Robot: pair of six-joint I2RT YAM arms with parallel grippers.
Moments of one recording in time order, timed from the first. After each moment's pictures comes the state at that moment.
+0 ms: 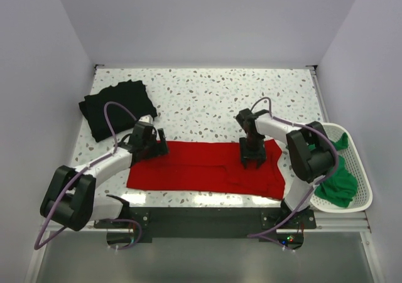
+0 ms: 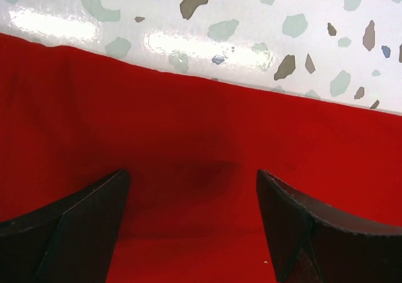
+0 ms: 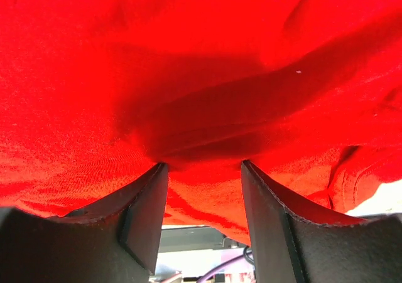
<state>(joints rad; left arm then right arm) -0.35 1.29 0.55 -0.18 -0.07 -0.57 0.44 1.78 1.07 -0.96 0.04 0.49</state>
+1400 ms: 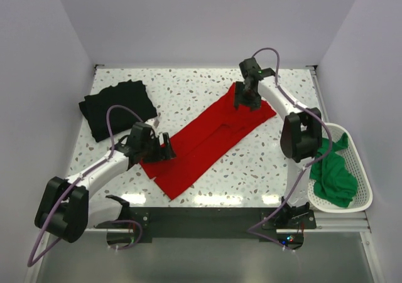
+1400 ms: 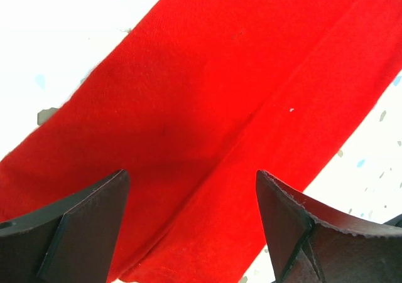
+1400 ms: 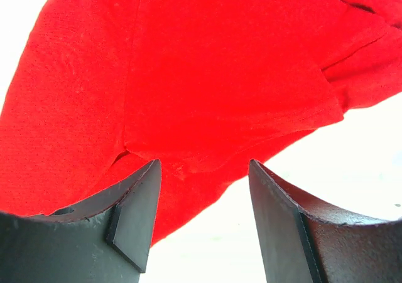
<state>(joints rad) -0.37 1.19 0.55 -0.28 0.18 -0.54 0.31 2.07 1.83 -0.94 0.11 0.40</state>
